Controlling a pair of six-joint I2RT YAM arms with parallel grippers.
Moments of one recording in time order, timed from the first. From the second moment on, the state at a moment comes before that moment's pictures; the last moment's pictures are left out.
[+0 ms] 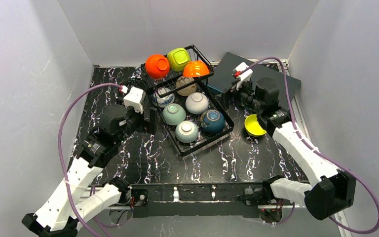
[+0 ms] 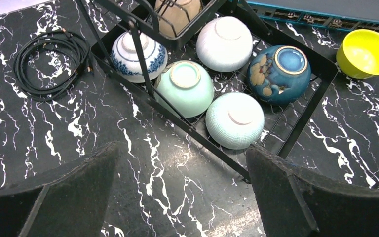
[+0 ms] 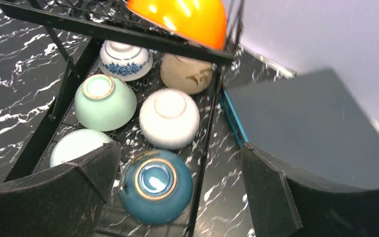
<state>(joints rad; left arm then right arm) -0.57 0.79 1.04 -0.62 -0.14 -0.08 0.42 1.12 0.97 -0.05 -0.28 -0.10</state>
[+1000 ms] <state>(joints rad) -0.57 0.69 0.84 -0.52 -0.25 -0.09 0.59 1.44 1.17 0.16 -0.31 -0.82</state>
